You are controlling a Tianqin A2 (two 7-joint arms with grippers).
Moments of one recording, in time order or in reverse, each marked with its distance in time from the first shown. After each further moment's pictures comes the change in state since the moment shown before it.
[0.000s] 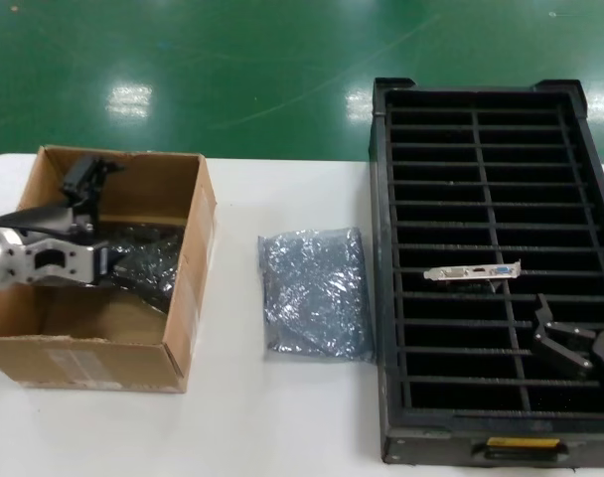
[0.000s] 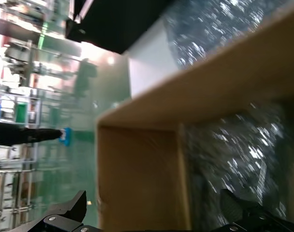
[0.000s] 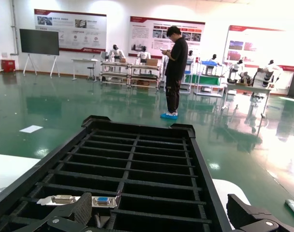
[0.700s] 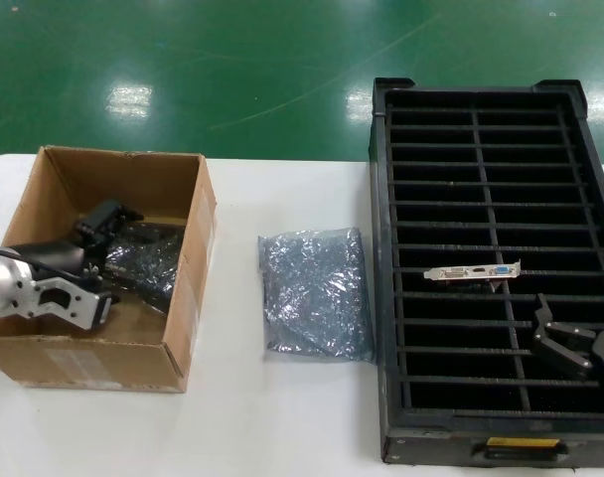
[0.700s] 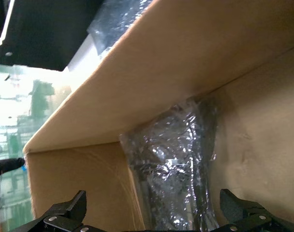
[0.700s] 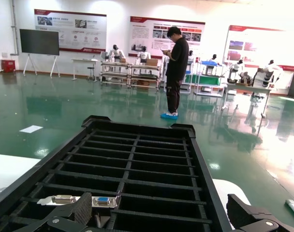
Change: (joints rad) left arm -0.001 0.002 0.153 0.030 0.067 0.014 0.040; right arm 0.000 0.000 0.000 0.000 0.000 0.000 0.000
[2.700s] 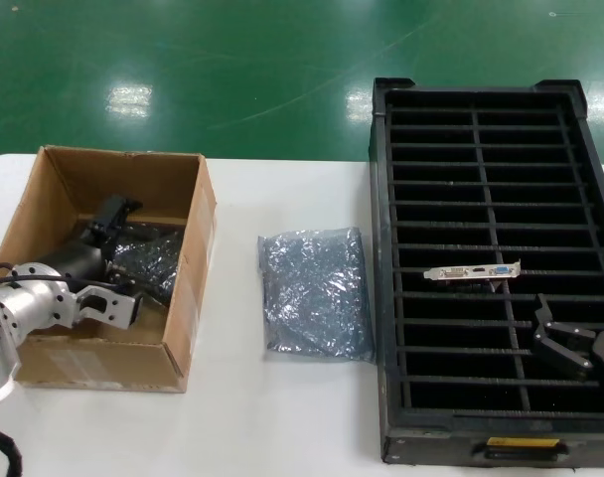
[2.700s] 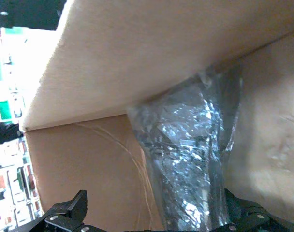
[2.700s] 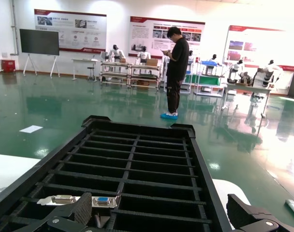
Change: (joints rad) left arm 0.088 0.092 -0.177 0.001 -0.258 -0.266 0.384; right arm 0.000 0.000 0.000 0.000 0.000 0.000 0.000
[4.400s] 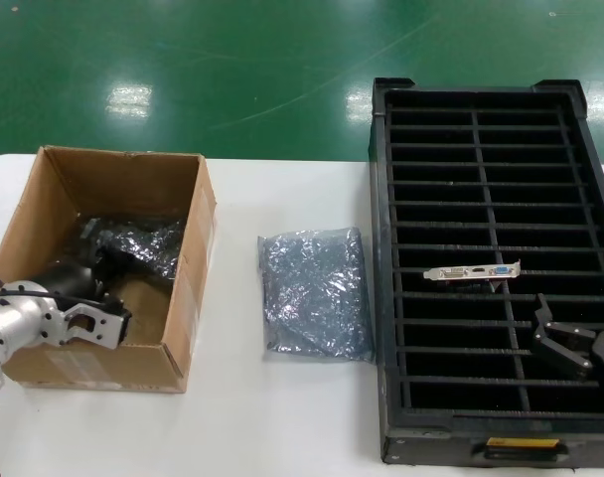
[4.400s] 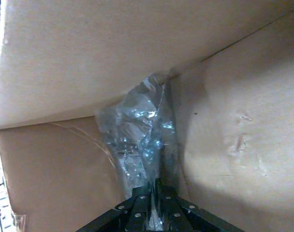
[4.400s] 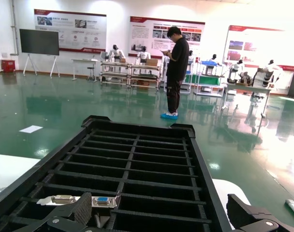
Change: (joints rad) left arm 0.026 -0.021 0.029 0.001 0.015 0.018 -0.045; right arm 0.000 0.000 0.000 0.000 0.000 0.000 0.000
